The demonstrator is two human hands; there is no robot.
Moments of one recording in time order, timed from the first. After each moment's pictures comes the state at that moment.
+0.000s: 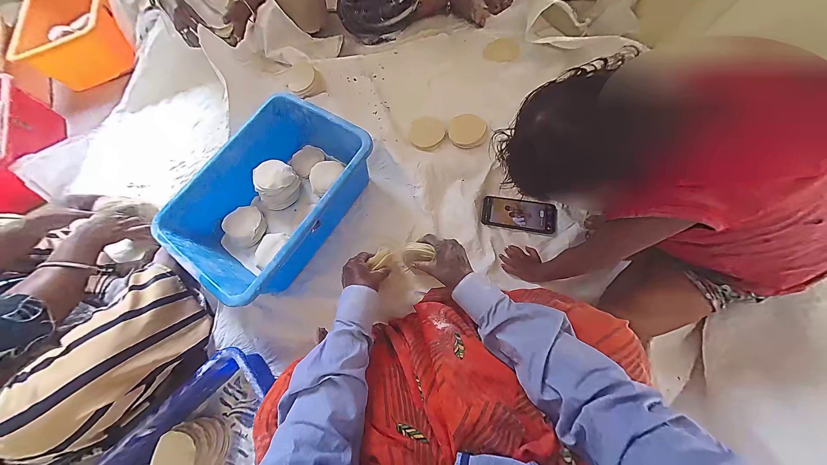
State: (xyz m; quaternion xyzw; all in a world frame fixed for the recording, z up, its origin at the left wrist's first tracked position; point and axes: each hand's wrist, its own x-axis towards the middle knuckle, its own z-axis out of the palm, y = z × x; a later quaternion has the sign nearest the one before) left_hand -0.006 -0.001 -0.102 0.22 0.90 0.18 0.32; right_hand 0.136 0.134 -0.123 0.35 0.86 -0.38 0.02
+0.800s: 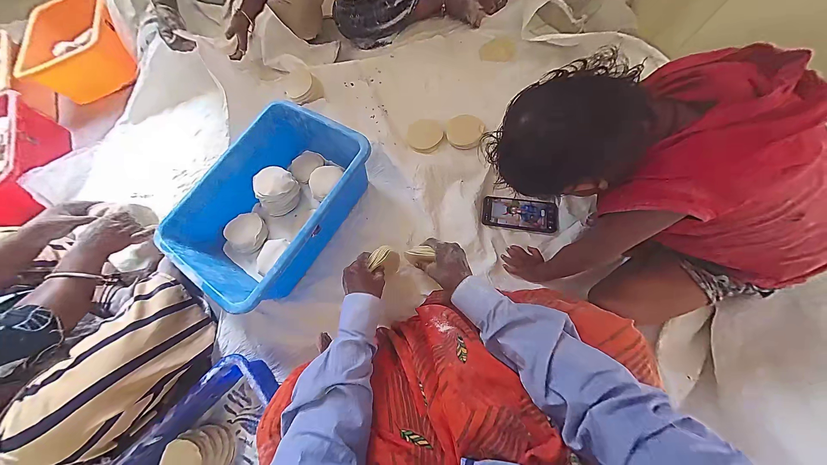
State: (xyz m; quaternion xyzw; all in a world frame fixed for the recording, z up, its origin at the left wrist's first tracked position) left_hand 0.001 0.000 -0.093 0.27 0.91 0.15 0.27; right_hand 0.134 0.129 -0.125 0.38 0.85 -0.37 0.01
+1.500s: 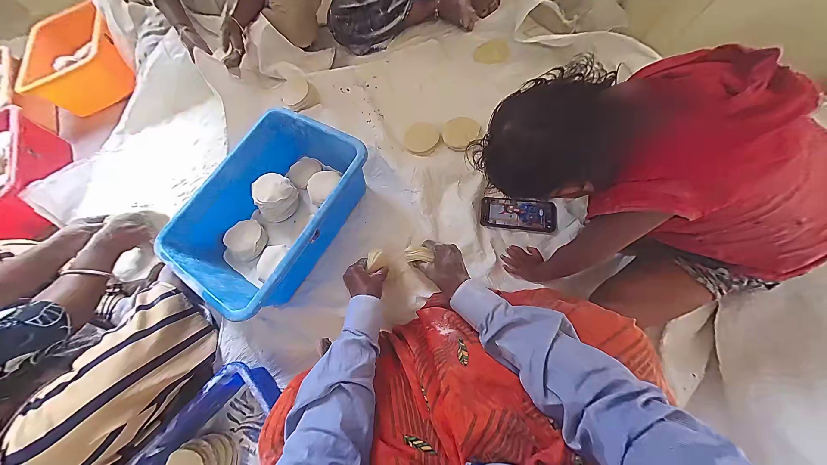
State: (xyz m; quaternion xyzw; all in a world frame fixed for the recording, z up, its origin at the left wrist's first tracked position) left_hand -0.002 0.008 -0.106 0.18 0.91 0.25 0.27; right_hand 0.129 0.128 -0.126 0.40 0.84 -0.37 -0.01
